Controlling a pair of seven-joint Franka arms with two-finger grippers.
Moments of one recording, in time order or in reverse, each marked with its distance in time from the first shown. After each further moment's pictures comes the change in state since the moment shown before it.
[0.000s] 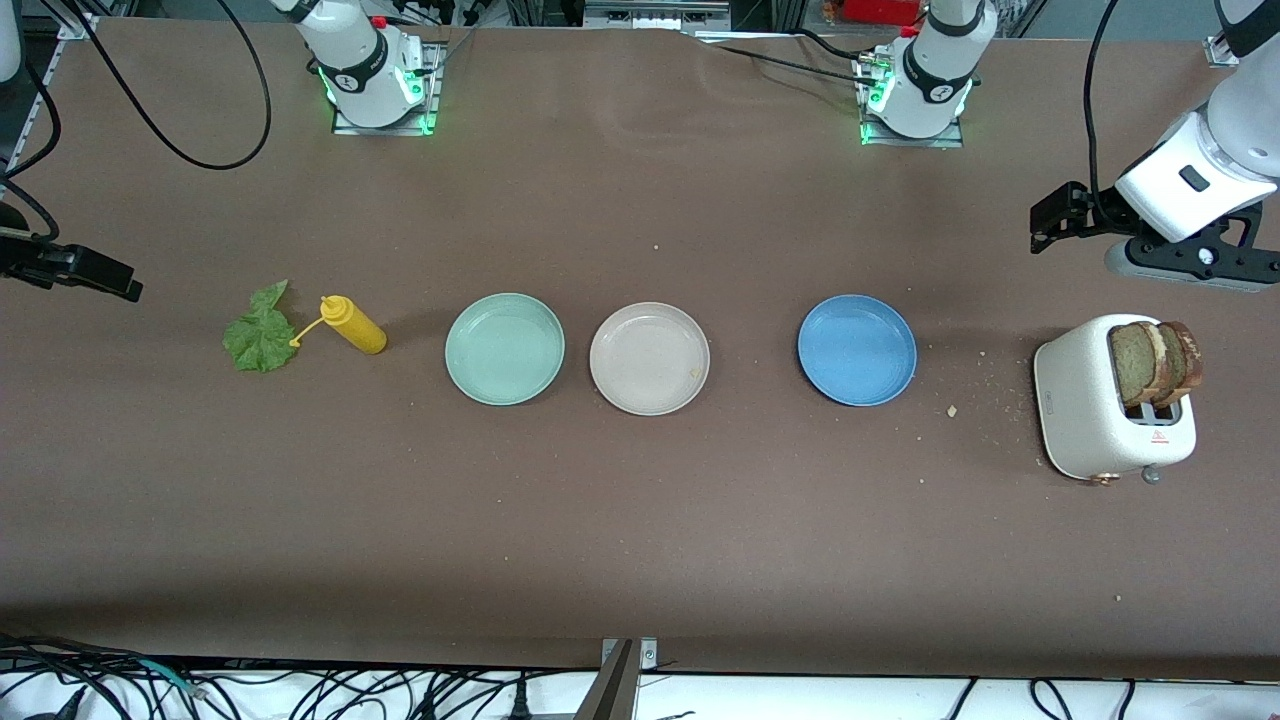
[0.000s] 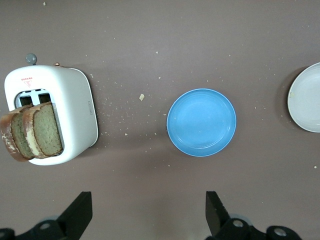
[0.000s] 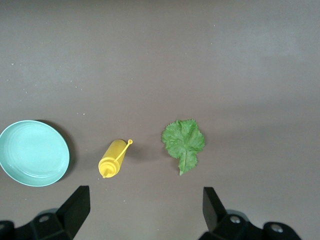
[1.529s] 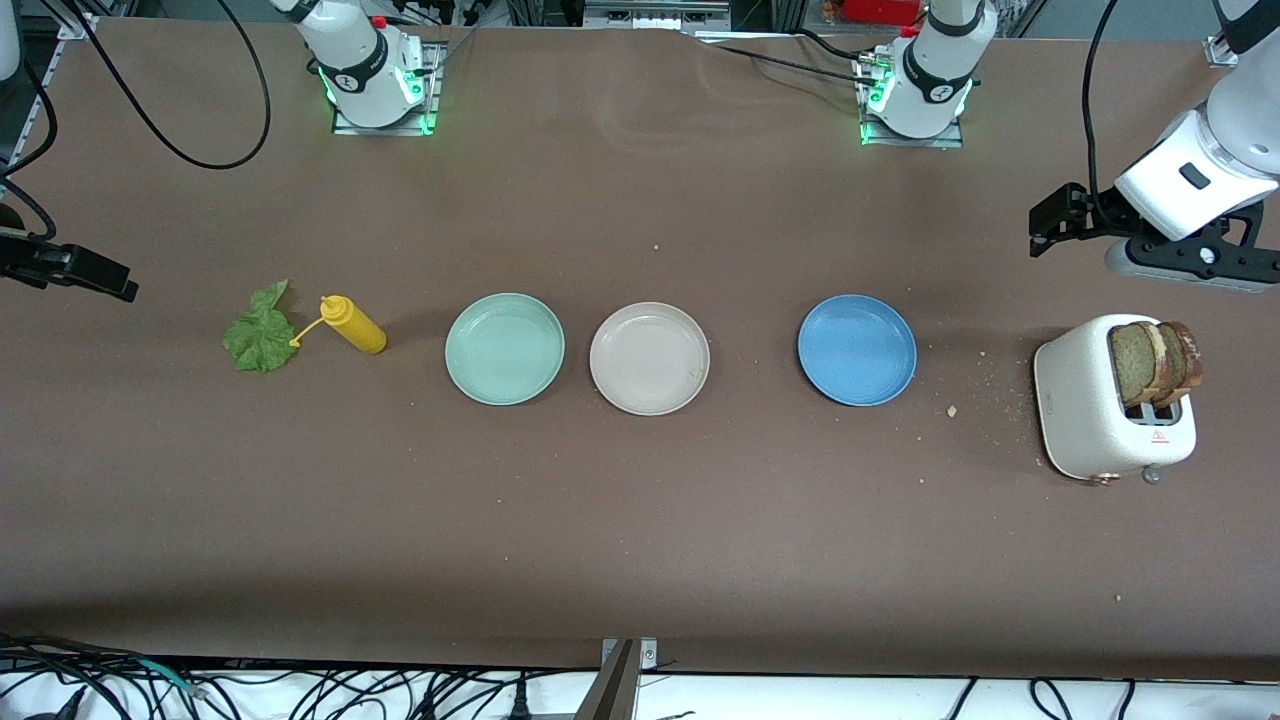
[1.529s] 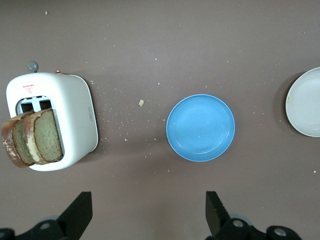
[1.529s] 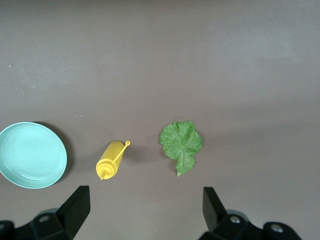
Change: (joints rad) left arm -0.004 -0.001 -0.001 0.002 0.000 0.021 0.000; right arm 0.000 -0.002 -0.001 0.001 -0.010 0.004 0.000
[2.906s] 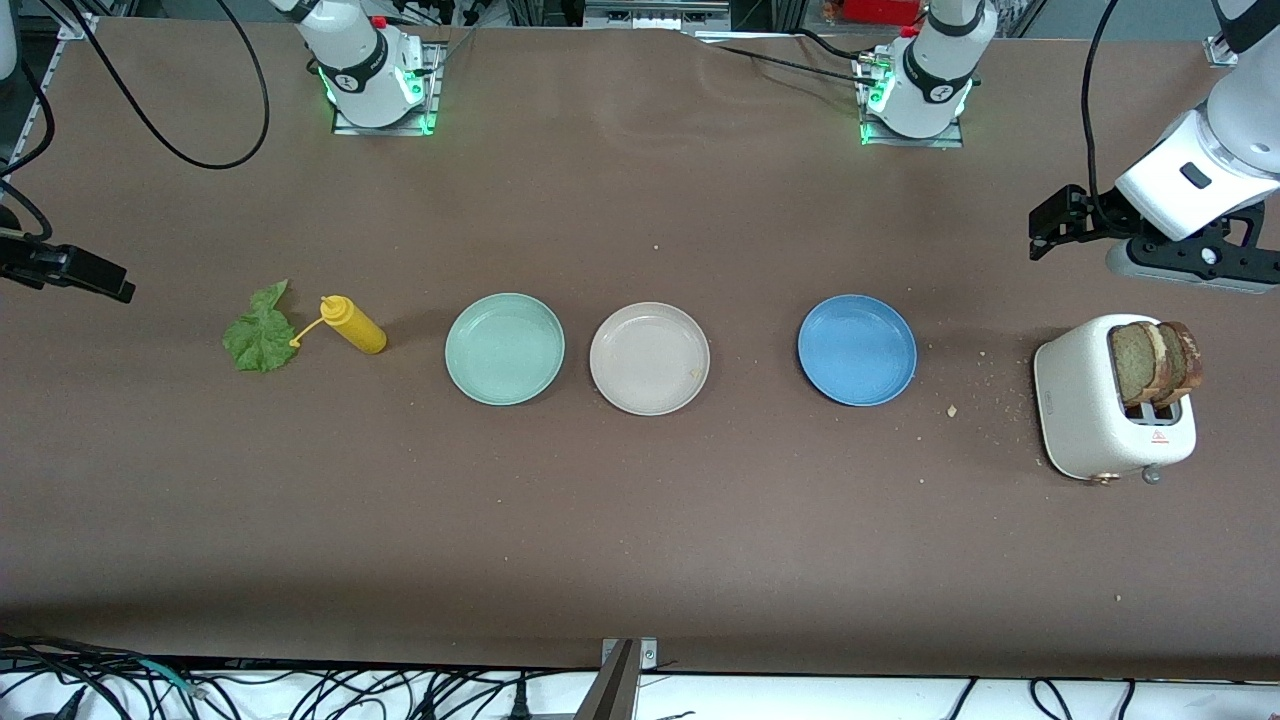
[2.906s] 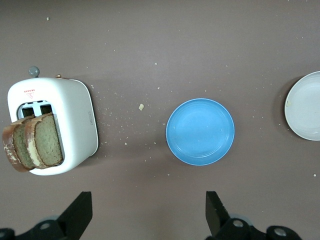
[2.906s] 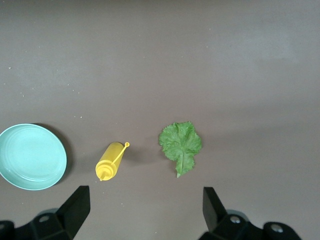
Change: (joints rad) left arm 0.000 0.000 -0.002 0.000 0.000 0.017 0.000; right arm 0.000 0.000 -0.002 0.000 0.000 0.004 0.001
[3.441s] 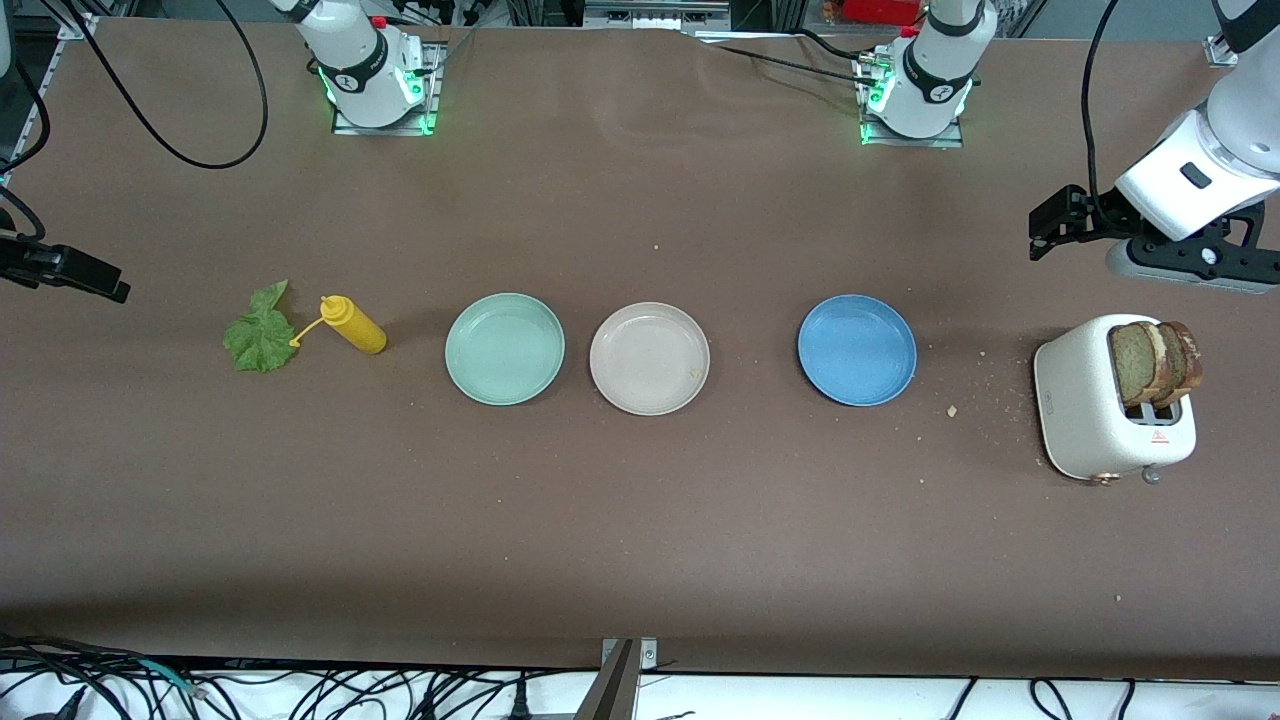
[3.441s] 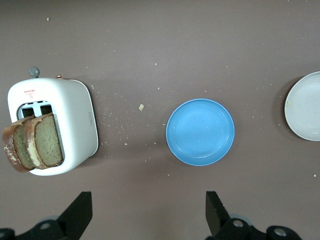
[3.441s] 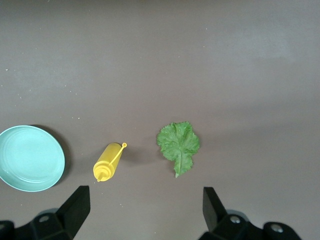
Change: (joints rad) left arm 0.000 0.000 0.000 0.000 0.000 0.002 0.000; right arm -0.001 0.000 -0.011 0.000 0.000 0.001 0.000
